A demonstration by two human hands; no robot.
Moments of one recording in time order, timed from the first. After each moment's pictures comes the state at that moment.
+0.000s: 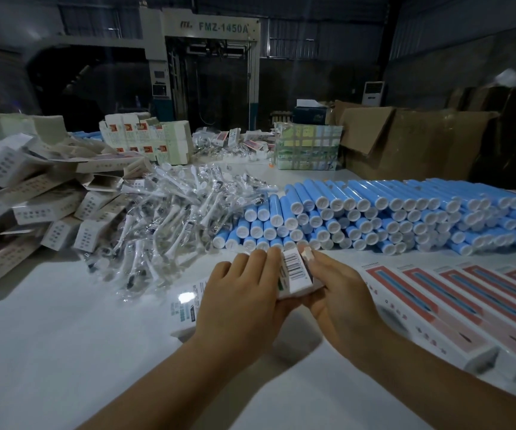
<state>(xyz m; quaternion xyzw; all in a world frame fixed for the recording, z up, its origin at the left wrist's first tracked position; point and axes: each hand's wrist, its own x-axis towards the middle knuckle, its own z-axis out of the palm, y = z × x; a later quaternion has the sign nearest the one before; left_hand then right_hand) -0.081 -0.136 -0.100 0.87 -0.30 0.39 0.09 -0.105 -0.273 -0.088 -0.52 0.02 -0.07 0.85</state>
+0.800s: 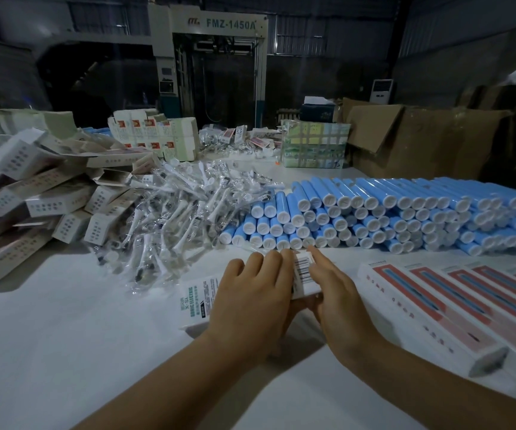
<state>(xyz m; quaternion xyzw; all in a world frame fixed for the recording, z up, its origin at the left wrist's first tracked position) -0.083 -0.137 -0.103 0.87 -0.30 0.40 0.00 -0.106 -0.264 -0.108 -0.69 0.06 -0.13 0.71</state>
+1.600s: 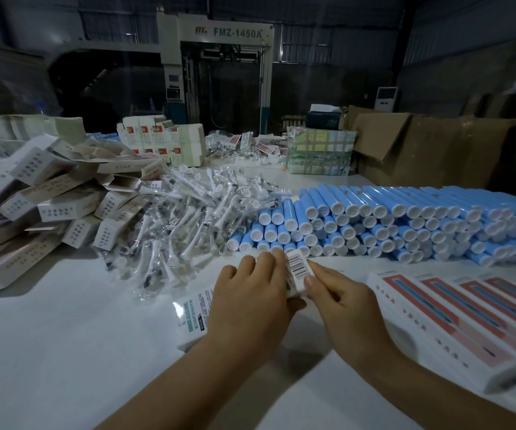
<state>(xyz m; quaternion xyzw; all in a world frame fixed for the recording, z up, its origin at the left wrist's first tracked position) -0.081 -0.131 -0.097 0.88 -0.24 0.40 0.04 -0.113 -0.266 -0.102 -0.83 -0.03 -0.26 0.49</state>
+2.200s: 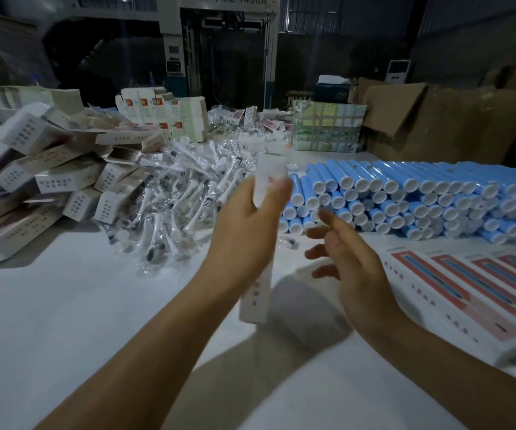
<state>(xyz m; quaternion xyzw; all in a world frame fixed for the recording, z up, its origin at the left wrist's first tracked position) -0.071 -0.127 -0.050 0.73 -0.17 0.13 0.65 -0.105 -0.268 -0.098 -0.75 -0.07 -0.20 0.63</state>
